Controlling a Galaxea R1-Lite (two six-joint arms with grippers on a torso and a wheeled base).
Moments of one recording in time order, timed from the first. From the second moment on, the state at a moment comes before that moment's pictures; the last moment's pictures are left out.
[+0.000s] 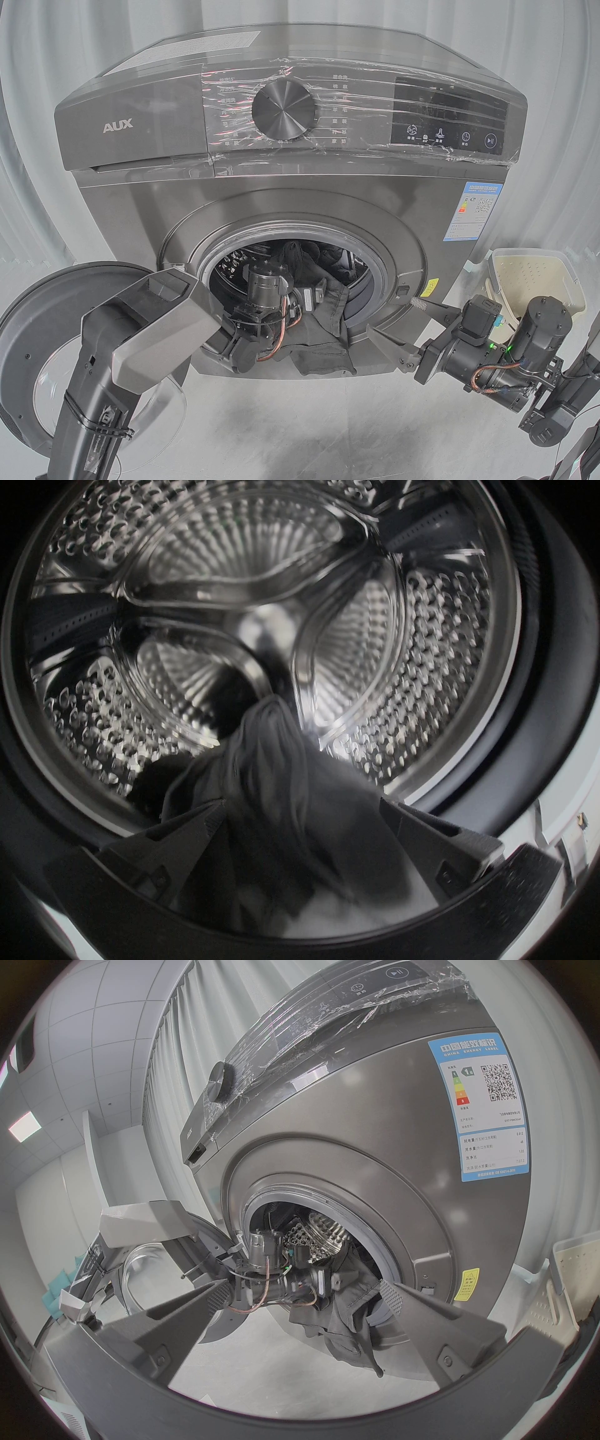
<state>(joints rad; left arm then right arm) -0.55 2.56 -1.43 -0.92 0.20 -0.22 0.67 1.82 -0.25 -1.55 0.02 0.15</state>
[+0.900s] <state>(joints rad) -0.58 2.62 -1.42 -0.88 0.17 -0.22 0.69 1.82 -0.25 -1.55 0.02 0.16</state>
